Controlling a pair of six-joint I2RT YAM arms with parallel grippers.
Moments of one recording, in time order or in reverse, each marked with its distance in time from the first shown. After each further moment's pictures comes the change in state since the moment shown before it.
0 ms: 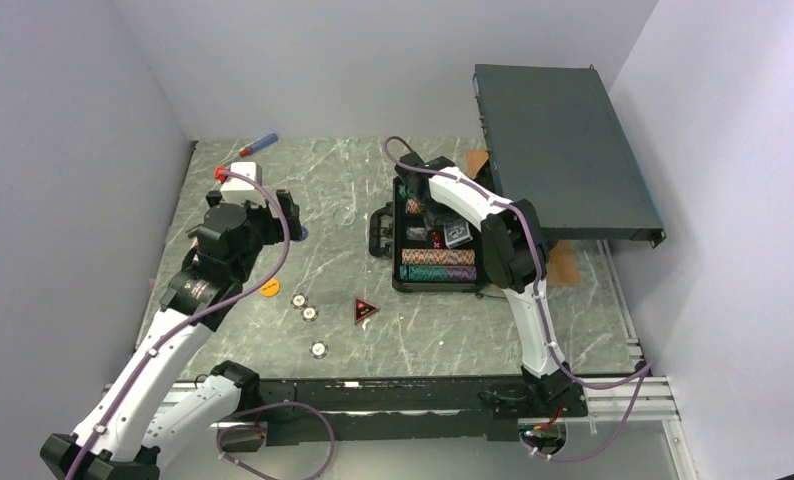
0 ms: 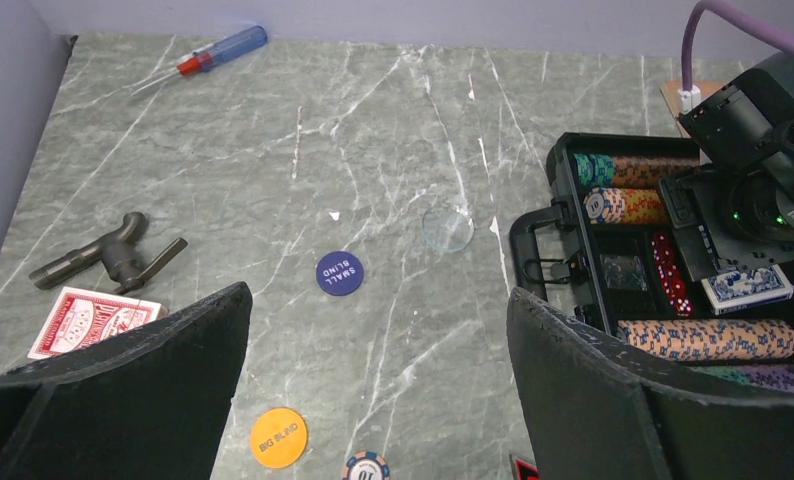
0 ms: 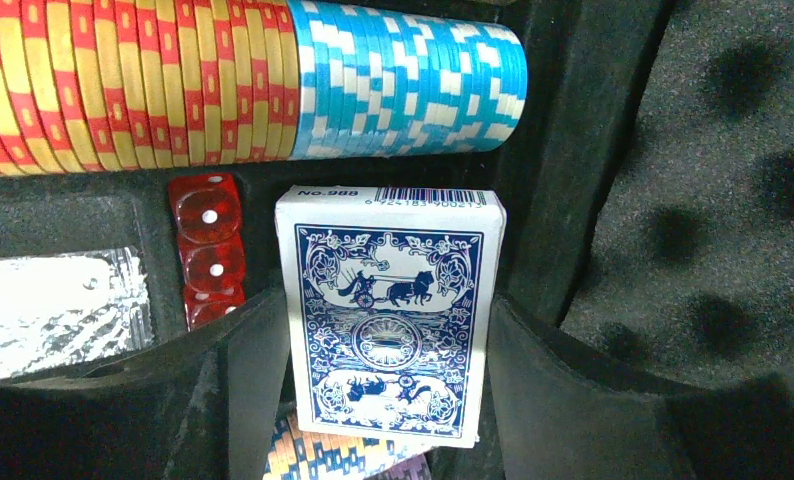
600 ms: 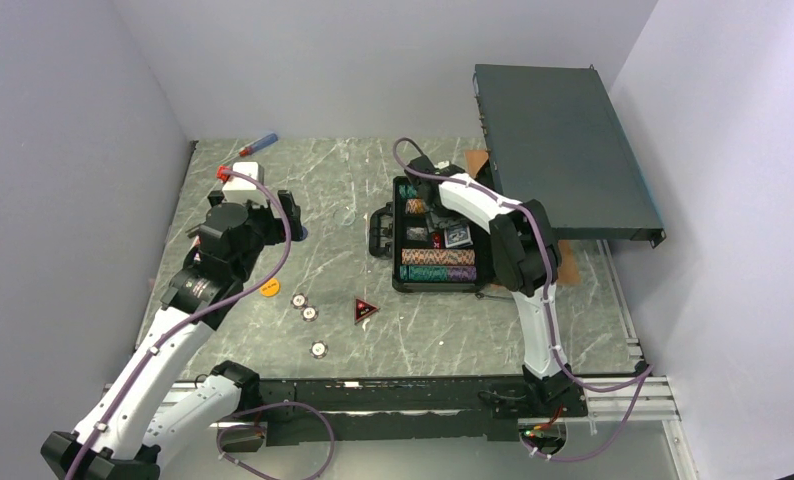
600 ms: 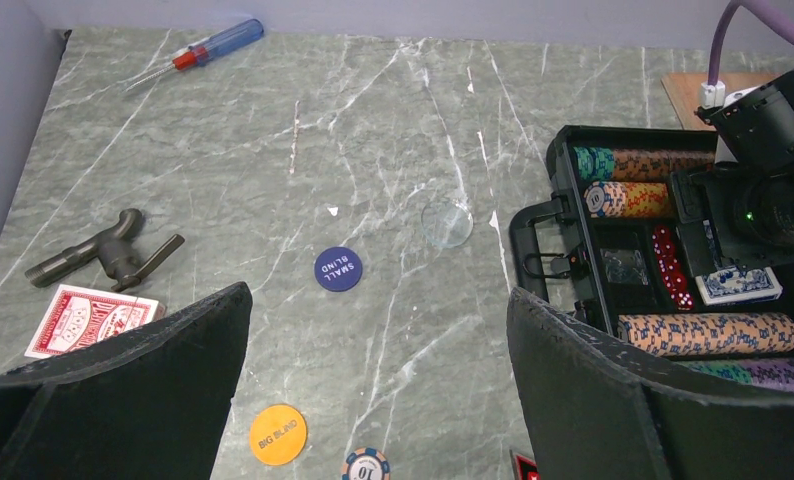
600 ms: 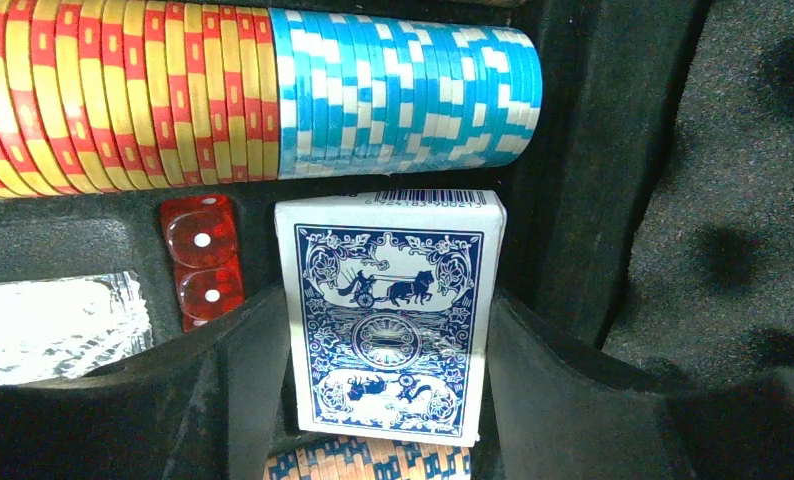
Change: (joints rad) left arm 0.000 0.011 0.000 -0.007 0.013 0.000; right arm -0.035 -0.072 -0.170 0.182 -0.057 0.013
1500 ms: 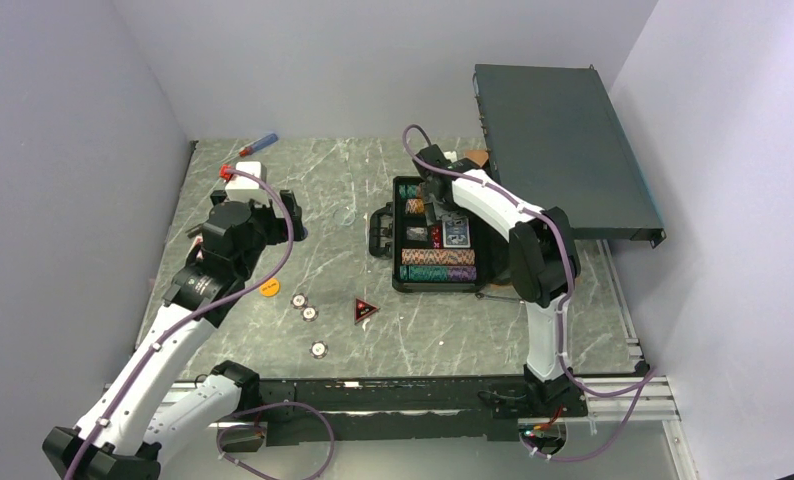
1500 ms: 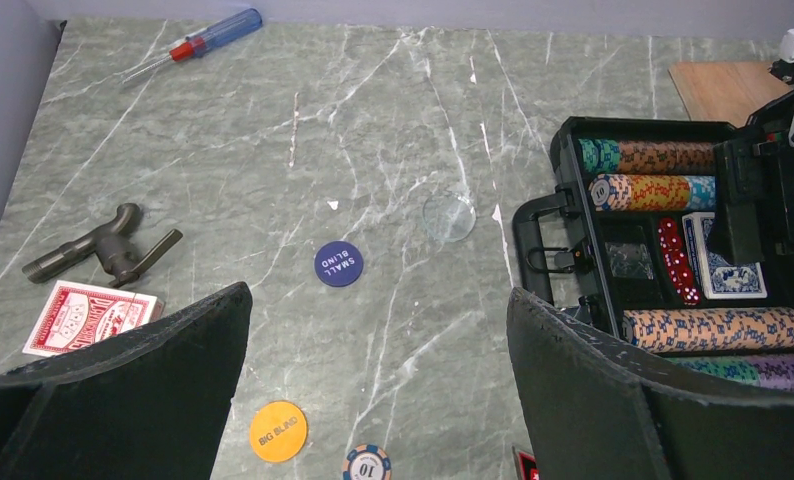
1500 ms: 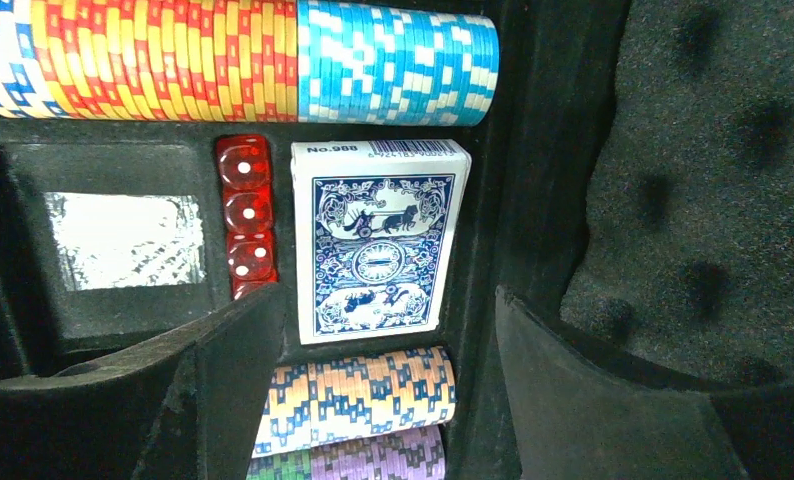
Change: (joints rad) left arm 0.000 0.016 0.000 -0.002 0.001 0.000; right arm -0.005 -0.163 -0.066 0.029 -0.093 -0.005
